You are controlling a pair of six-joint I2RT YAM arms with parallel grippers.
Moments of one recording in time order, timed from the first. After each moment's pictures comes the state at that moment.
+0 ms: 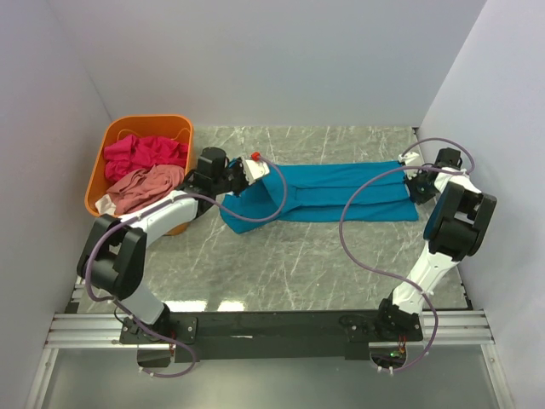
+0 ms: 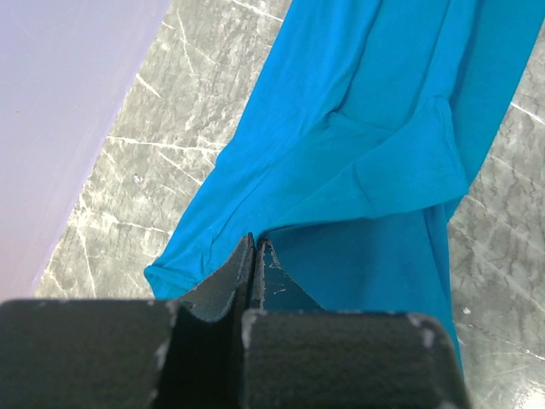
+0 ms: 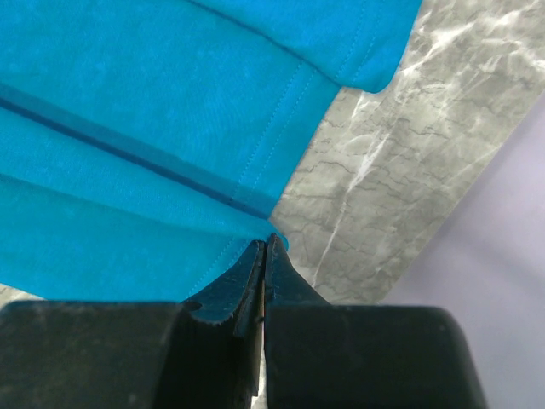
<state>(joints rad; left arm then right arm) -0.46 1.60 1.03 0.17 0.42 0.64 -0.44 1.95 1.34 -0.51 -0.31 -0.96</state>
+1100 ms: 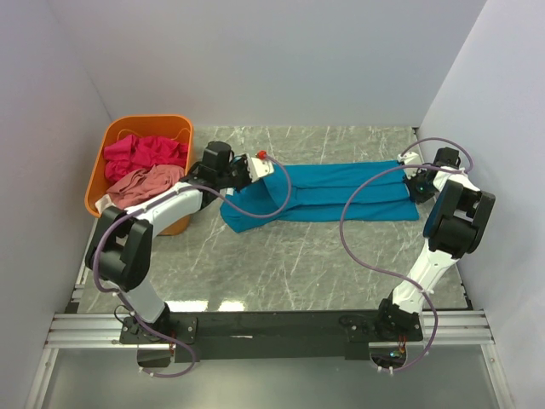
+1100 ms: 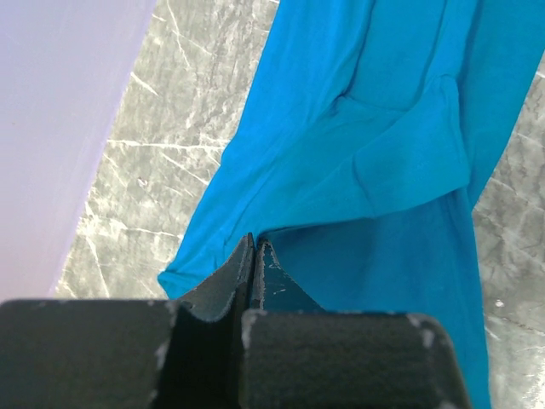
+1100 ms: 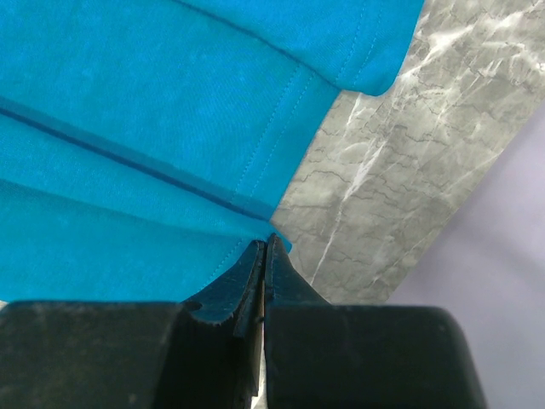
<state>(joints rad) -0.46 1.67 1.12 0.08 0.42 0.73 -0.43 1.98 1.36 -0.51 -0.29 -0.95</state>
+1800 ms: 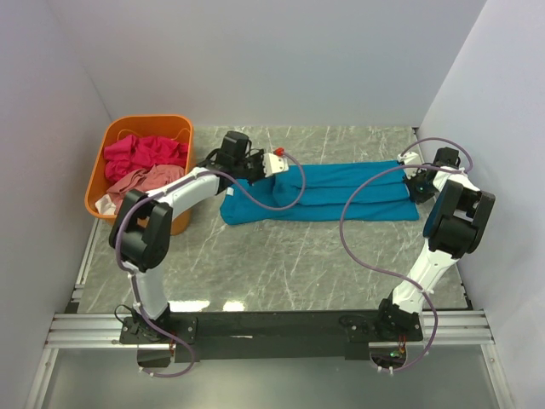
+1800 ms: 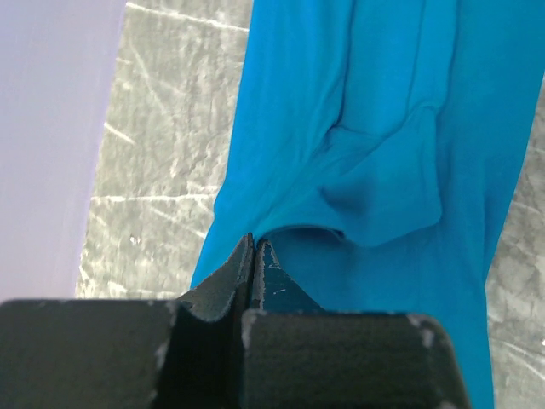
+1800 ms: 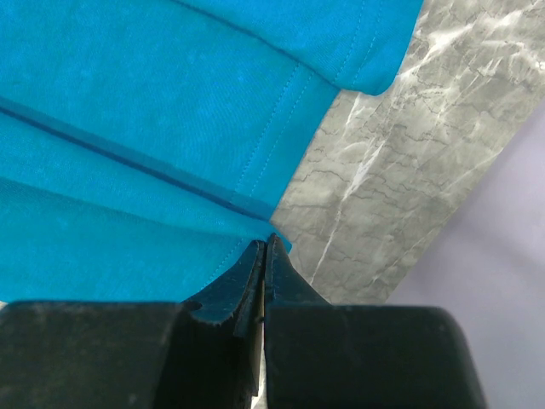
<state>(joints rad) -0.50 1.86 1.36 -0.06 0.47 0.85 -0.43 1.98 1.36 -0.51 -0.29 -0.94</state>
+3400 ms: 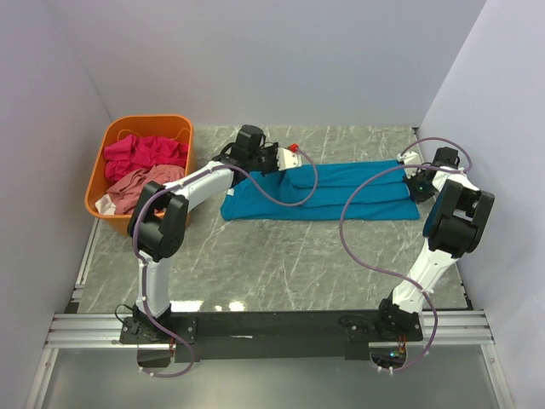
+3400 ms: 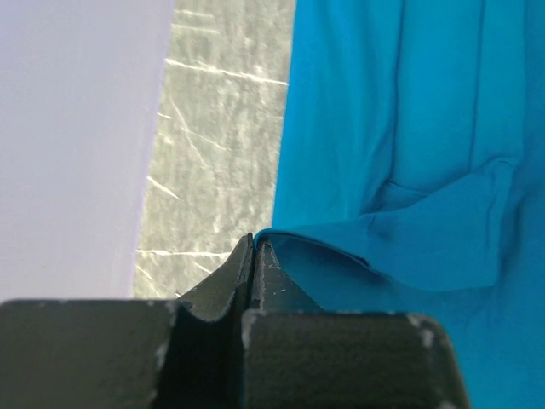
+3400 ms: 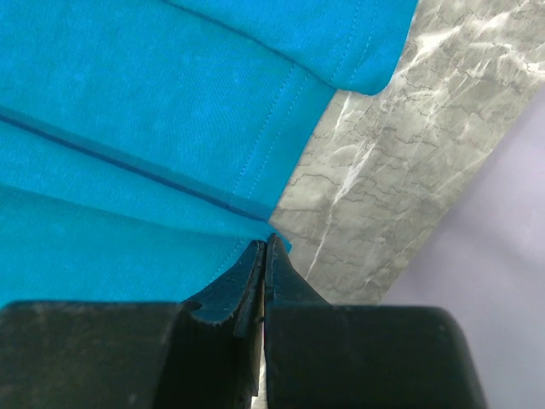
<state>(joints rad) -0.55 2.01 1.55 -0.03 0.45 0.91 -0.43 1.99 1.36 -0.49 -0.27 -0.94</state>
